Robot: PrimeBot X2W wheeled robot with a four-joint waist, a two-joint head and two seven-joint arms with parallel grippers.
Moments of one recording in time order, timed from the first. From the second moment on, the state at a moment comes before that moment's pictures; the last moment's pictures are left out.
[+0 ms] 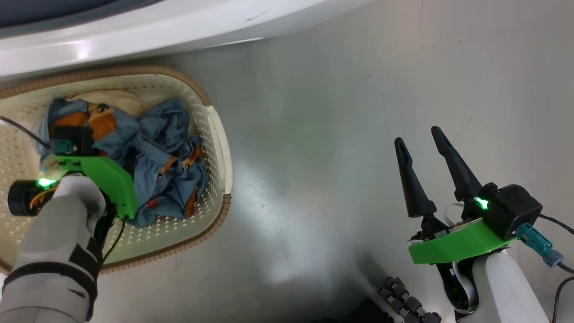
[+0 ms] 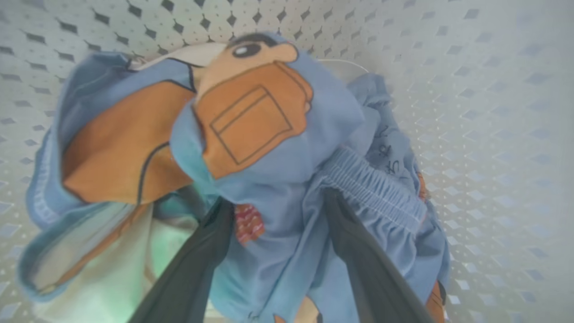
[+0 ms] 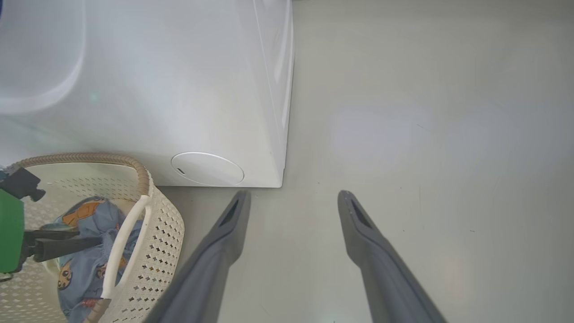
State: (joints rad) left arm -0.95 0.16 -0.25 1.24 -0.25 -0.13 -0.11; right arm -0.27 -0.04 0.08 0.04 0.20 0.12 -0.26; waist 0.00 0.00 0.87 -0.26
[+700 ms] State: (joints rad) left arm -0.97 0.12 -0.37 1.28 -0.28 -0.13 -0.11; right arm -0.27 -0.04 0.05 0.04 0.19 0.12 -0.26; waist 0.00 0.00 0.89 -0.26
